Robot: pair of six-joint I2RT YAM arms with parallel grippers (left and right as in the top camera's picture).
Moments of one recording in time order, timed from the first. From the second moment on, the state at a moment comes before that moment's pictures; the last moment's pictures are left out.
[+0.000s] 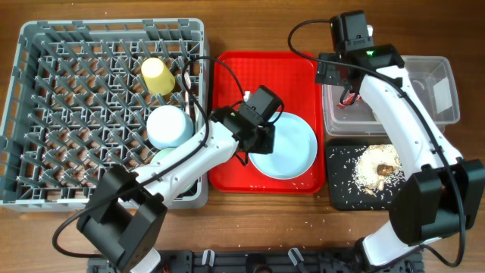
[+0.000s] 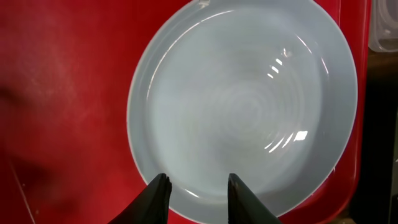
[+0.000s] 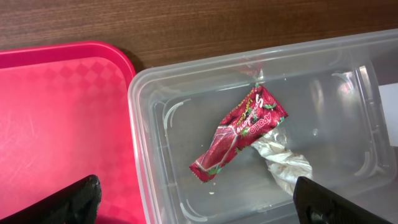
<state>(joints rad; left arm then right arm) -0.74 1.76 1.23 -0.70 0.06 -0.59 0.21 1.77 1.51 -0.87 0.35 0.30</state>
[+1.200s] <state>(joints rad) -0.75 1.95 1.25 -0.80 -0.09 -0.71 0.21 1.77 1.51 -0.87 0.35 0.30</state>
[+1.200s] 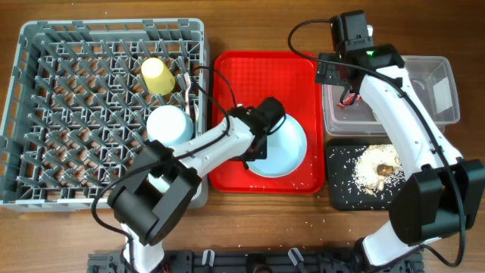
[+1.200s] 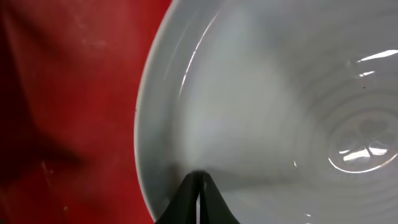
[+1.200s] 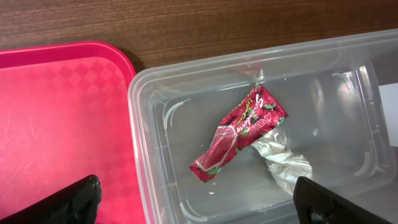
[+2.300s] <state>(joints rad) -0.93 1.86 1.35 -0.72 -0.12 -0.63 0.21 1.77 1.51 -0.87 0.35 0.30</state>
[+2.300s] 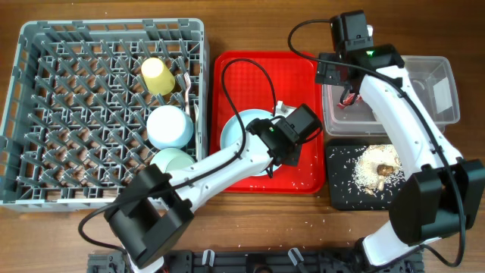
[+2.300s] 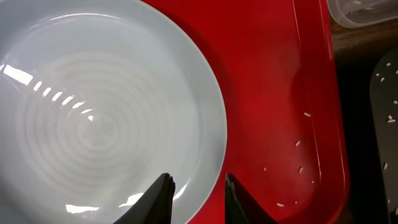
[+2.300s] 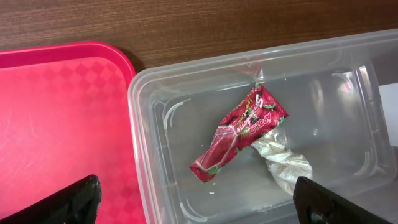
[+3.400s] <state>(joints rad) -1.01 1.99 1.34 -0.60 -0.11 -0.63 0.21 1.77 1.51 -0.87 0.35 0.30</state>
